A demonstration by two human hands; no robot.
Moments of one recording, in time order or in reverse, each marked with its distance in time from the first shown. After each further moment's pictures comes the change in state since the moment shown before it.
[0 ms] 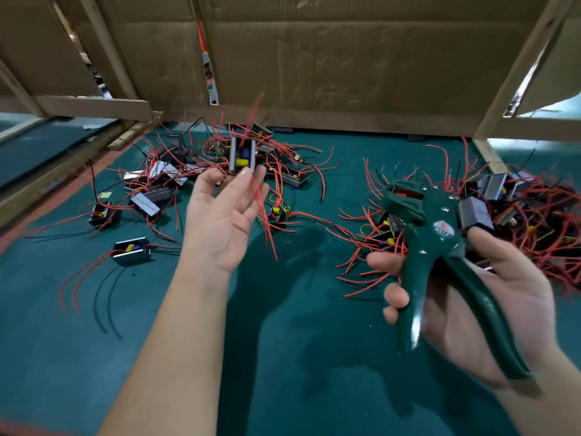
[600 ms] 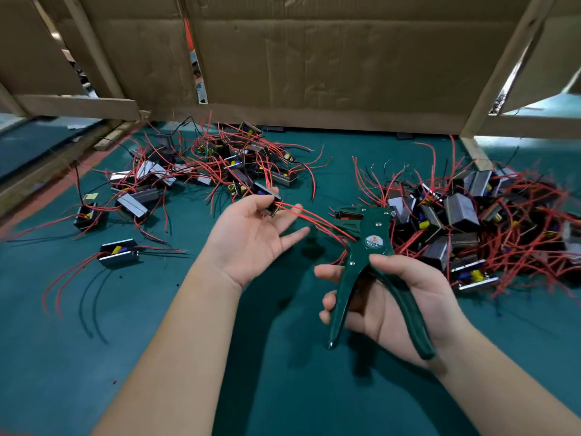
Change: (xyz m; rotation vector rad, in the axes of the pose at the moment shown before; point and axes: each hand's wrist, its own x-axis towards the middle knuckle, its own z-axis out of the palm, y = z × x) left_hand -0.010 -0.022 0.013 0.008 -0.153 -0.553; right_hand 0.025 0.031 -0.009 -0.174 0.259 0.123
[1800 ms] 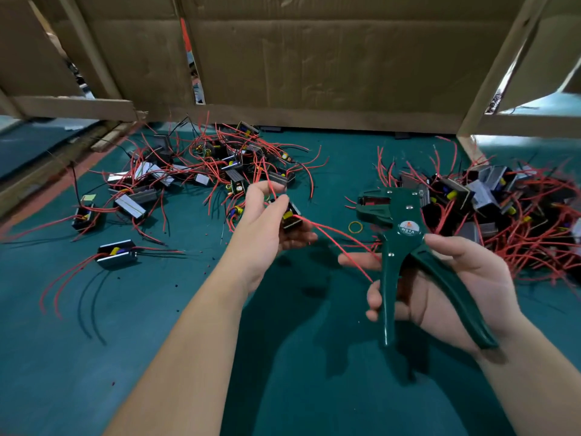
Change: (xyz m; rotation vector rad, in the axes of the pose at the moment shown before) left_hand -0.003 -0.019 0.009 0.585 0.102 0.304; right_hand -0.023 -0.035 -0.016 -0.131 -0.038 -0.048
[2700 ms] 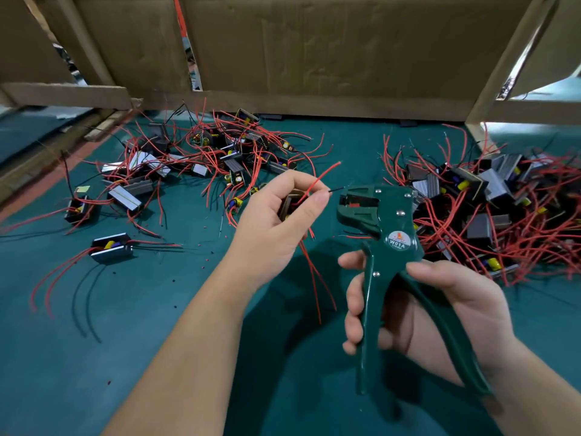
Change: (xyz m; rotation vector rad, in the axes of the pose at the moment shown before) left_hand -0.013 0.008 0.004 0.285 -0.151 0.395; right_hand -0.002 0.021 0.024 0.087 -0.147 0.061
